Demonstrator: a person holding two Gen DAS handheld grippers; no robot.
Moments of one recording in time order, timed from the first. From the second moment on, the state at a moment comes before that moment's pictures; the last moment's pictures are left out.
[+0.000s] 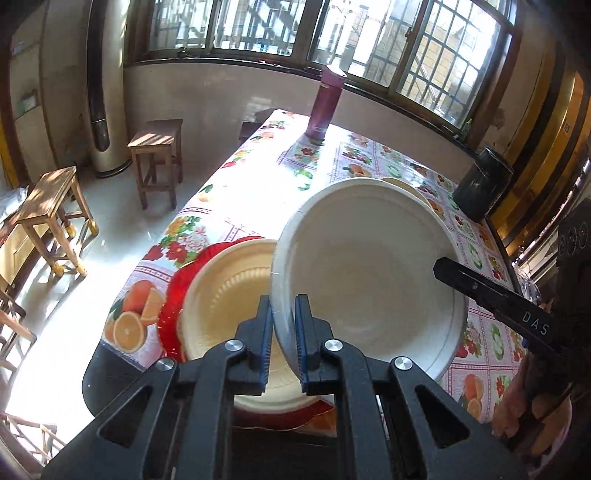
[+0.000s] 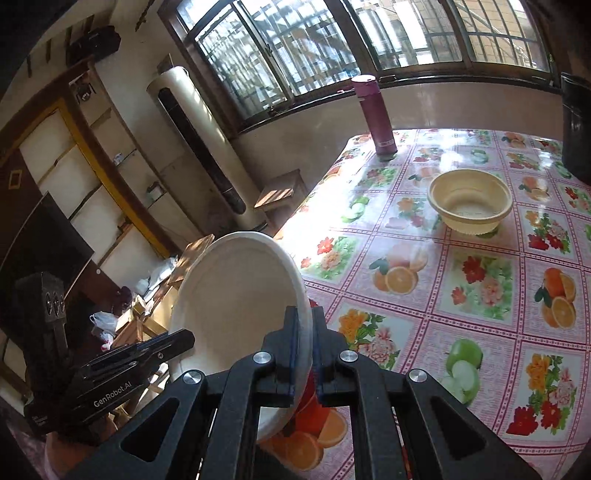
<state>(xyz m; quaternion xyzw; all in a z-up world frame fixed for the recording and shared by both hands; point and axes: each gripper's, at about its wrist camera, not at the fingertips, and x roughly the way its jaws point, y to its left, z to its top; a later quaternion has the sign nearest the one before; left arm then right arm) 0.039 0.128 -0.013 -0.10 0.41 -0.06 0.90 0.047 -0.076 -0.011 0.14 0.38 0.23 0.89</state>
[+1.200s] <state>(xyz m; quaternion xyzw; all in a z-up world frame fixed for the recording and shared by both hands) 0.046 0.039 0.021 -0.08 0.32 -0.15 0.93 0.078 -0.304 -0.098 0.33 0.32 0.10 0.88</state>
